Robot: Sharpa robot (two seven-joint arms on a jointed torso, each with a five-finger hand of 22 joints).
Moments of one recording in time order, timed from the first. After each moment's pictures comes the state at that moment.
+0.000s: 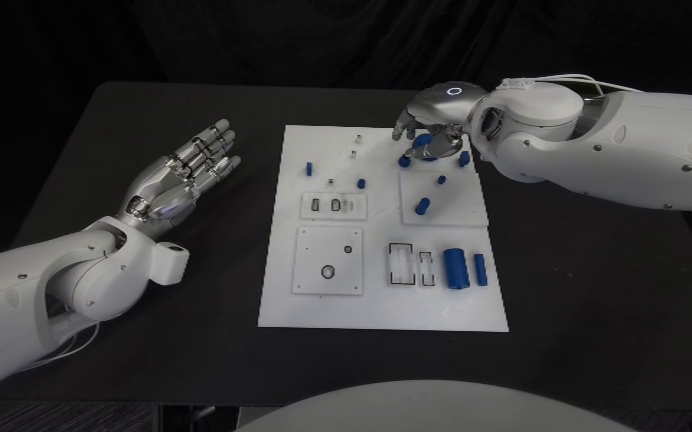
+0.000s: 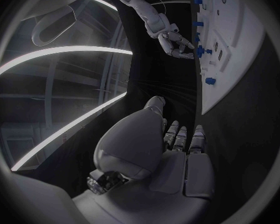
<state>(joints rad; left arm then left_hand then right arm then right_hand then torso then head) 1.20 -1.01 -0.21 1.53 -0.15 -0.02 0.68 1.64 0.22 -0.11 0.21 0.63 0.18 -0.04 0.04 0.03 0.08 0.09 0.15 0.03 0.01 0.07 0.00 0.01 0.16 0.02 0.19 0.02 0.01 1.50 -0.90 -0.25 1.57 -1.71 -0.14 -0.14 1.34 -0.10 0.26 0.10 0.32 0.82 0.06 0.11 0.16 0.87 0.10 0.43 0.10 1.26 0.01 1.10 0.56 0.09 1.30 0.12 1.35 1.21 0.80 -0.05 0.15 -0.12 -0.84</state>
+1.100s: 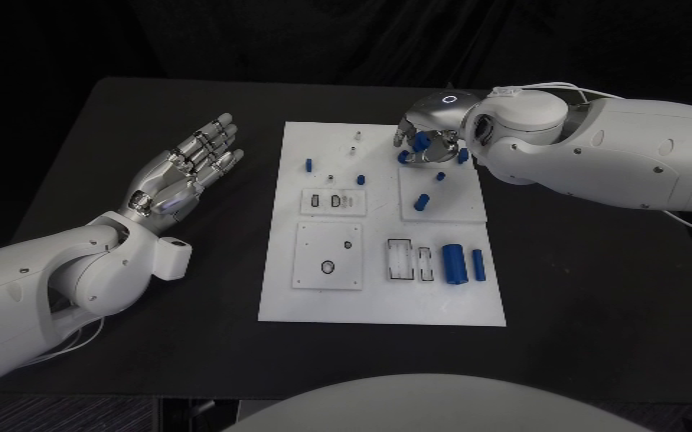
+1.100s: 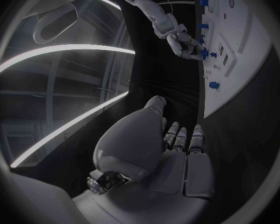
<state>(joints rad) 1.20 -1.01 -0.21 1.55 -0.13 -0.01 0.68 1.64 0.21 -0.08 0.20 0.65 0.20 -0.05 0.04 0.03 0.06 0.06 0.13 0.03 0.00 0.04 0.00 0.00 0.16 0.02 0.14 0.01 0.01 1.45 -0.85 -0.25 1.49 -1.71 -0.13 -0.12 1.34 -0.10 0.27 0.09 0.32 0.82 0.07 0.11 0.17 0.87 0.10 0.43 0.10 1.27 0.02 1.12 0.59 0.09 1.30 0.12 1.35 1.22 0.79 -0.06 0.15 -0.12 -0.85</state>
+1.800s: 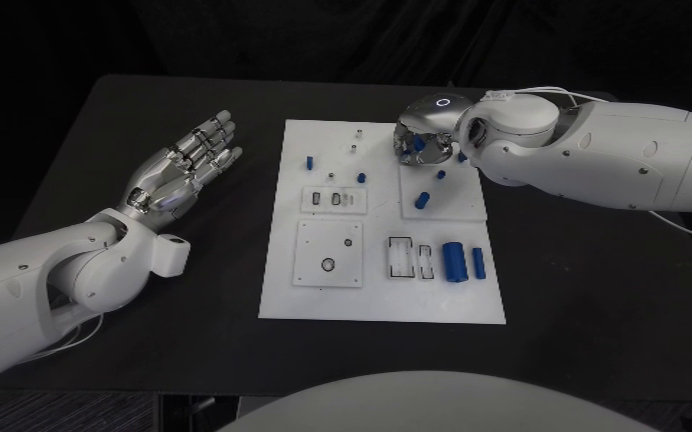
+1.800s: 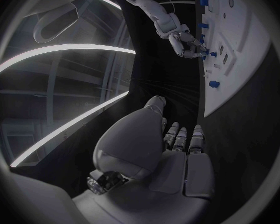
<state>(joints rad) 1.20 -1.01 -0.21 1.54 -0.13 0.00 0.68 1.64 0.20 -0.07 0.20 0.65 0.20 -0.05 0.04 0.03 0.06 0.07 0.13 0.03 0.00 0.05 0.00 0.00 0.16 0.01 0.14 0.01 0.01 1.43 -0.83 -0.25 1.45 -1.71 -0.16 -0.09 1.41 -0.09 0.32 0.05 0.32 0.99 0.08 0.22 0.30 1.05 0.05 0.45 0.15 1.33 -0.02 1.17 0.68 0.09 1.30 0.09 1.34 1.22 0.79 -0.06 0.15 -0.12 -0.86</state>
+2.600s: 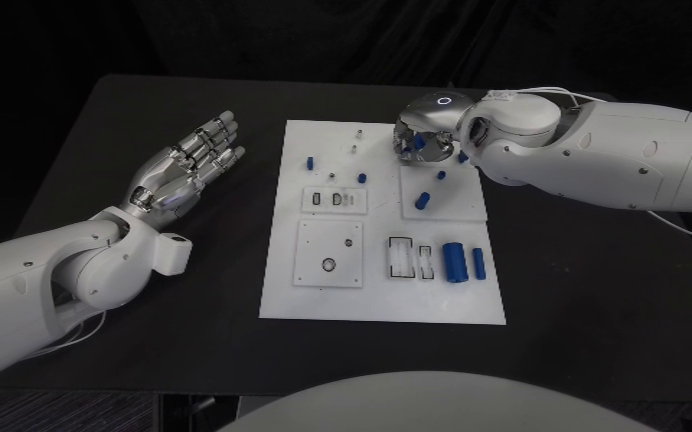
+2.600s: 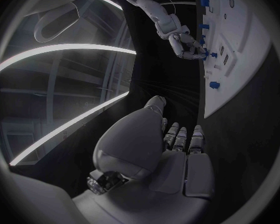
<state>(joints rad) 1.20 -1.00 -0.21 1.52 -0.13 0.02 0.68 1.64 0.20 -0.07 0.20 0.65 0.20 -0.03 0.04 0.03 0.06 0.08 0.13 0.03 0.00 0.06 0.00 0.00 0.16 0.01 0.15 0.01 0.01 1.43 -0.82 -0.25 1.45 -1.71 -0.19 -0.07 1.45 -0.08 0.34 0.03 0.30 0.97 0.08 0.22 0.35 1.06 0.05 0.43 0.16 1.33 -0.02 1.18 0.71 0.09 1.31 0.08 1.34 1.23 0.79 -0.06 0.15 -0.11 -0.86</state>
